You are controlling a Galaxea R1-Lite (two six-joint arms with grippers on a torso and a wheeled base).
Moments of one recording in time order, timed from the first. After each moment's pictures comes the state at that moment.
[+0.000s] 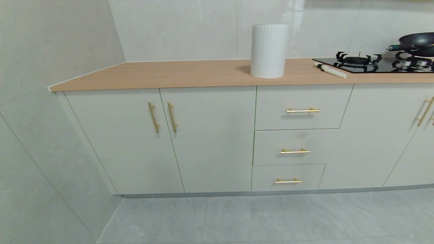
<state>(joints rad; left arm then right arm) 0.00 0.00 0.00 0.00 -0.02 0.01 -0.01 0.19 -0.26 0.00 -0.12 -0.06</state>
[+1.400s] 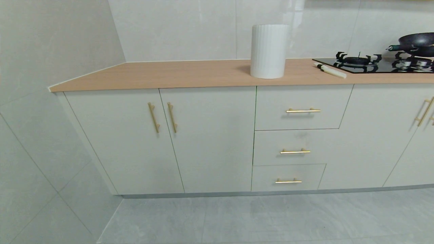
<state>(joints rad) 0.00 0.00 0.00 0.00 -0.02 0.01 0.00 0.00 0.00 0.00 0.03 -0.01</state>
